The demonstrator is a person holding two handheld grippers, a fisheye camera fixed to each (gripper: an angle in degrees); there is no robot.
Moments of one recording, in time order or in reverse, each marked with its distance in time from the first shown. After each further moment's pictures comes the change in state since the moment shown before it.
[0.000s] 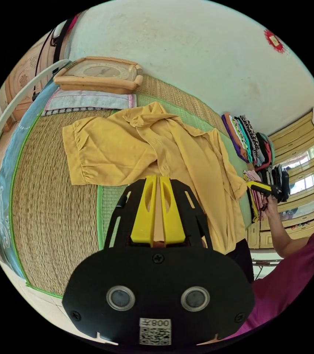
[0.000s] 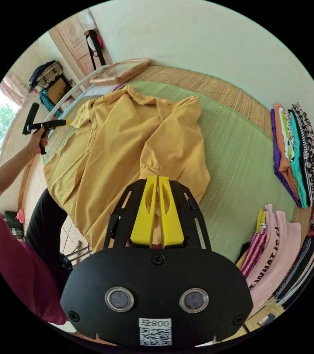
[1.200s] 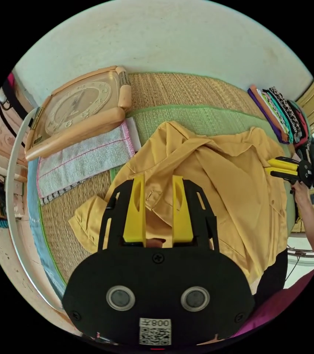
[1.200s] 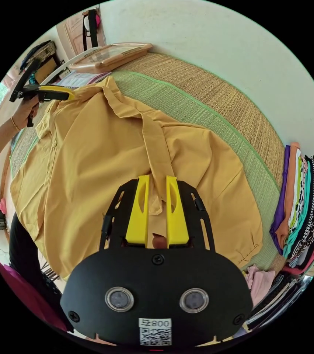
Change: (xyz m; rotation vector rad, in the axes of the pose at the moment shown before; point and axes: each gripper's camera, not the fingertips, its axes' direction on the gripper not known) left arm 0.056 -0.212 0.137 -0.161 -0.327 0.238; right arm -0.021 -0.093 0.159 -0.145 0.142 -0.144
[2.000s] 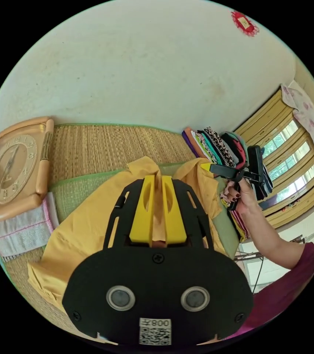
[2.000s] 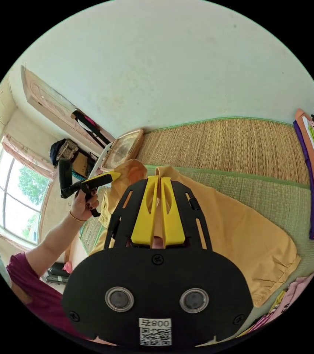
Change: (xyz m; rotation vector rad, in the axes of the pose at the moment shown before) left arm 0.037 -0.122 -0.031 0.270 0.485 0.054; right arm 0.162 -0.014 -0.034 0.380 -0.543 0.388
